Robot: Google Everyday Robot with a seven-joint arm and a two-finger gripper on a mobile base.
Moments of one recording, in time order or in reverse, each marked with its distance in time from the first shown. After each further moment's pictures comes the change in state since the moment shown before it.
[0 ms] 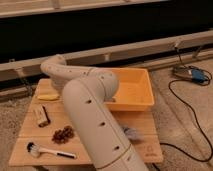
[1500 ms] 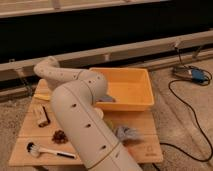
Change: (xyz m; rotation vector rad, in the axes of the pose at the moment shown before) arm -0.023 0.006 0.020 0.092 0.019 0.006
